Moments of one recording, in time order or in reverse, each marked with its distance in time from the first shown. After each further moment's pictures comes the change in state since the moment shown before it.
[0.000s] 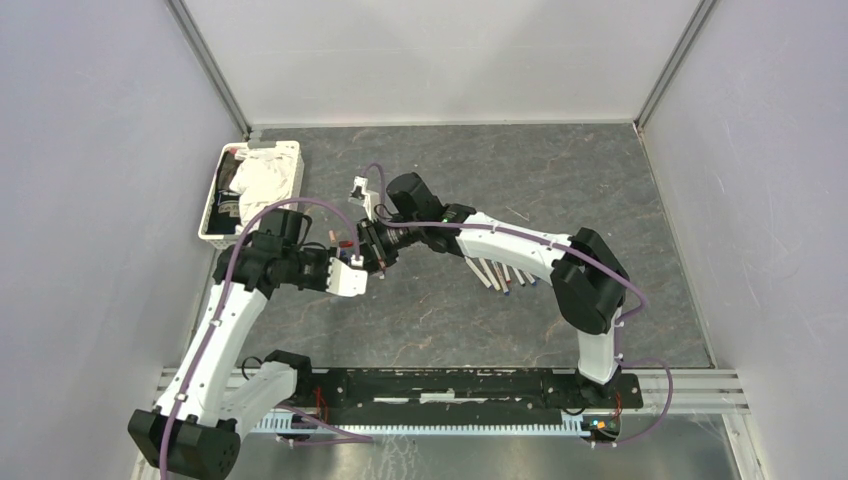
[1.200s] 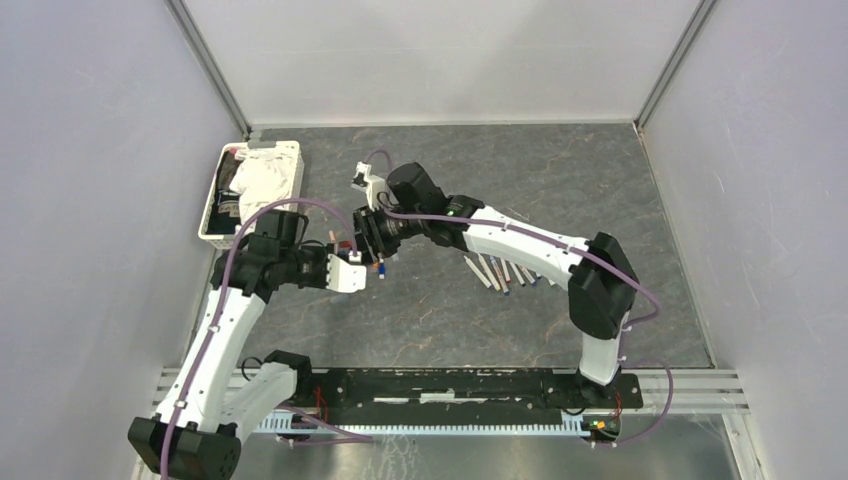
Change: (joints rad) left arm 0.021 -0.032 -0.011 0.060 -0.005 -0.056; right arm 0.009 -0.070 0.071 -0.128 0.175 -0.024
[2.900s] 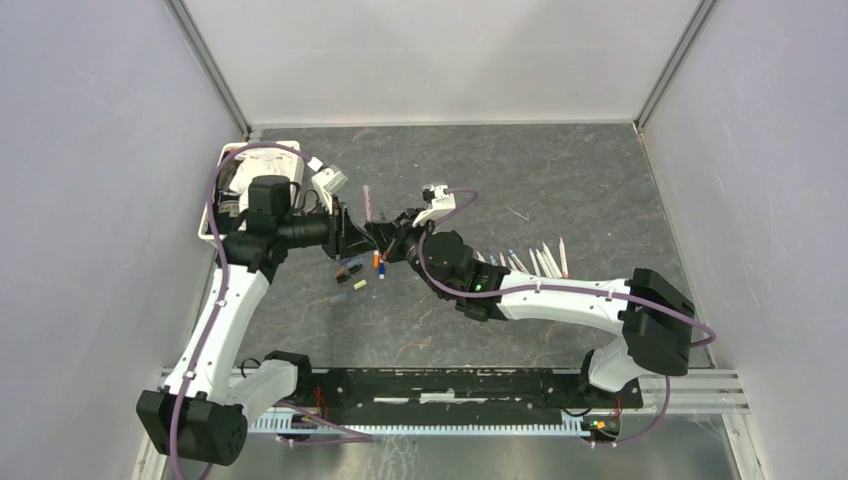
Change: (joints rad) left arm 0.051 0.123 0.047 0.425 0.413 -1.437; right arm 0.245 -0.307 -0.523 0.730 1.123 0.120
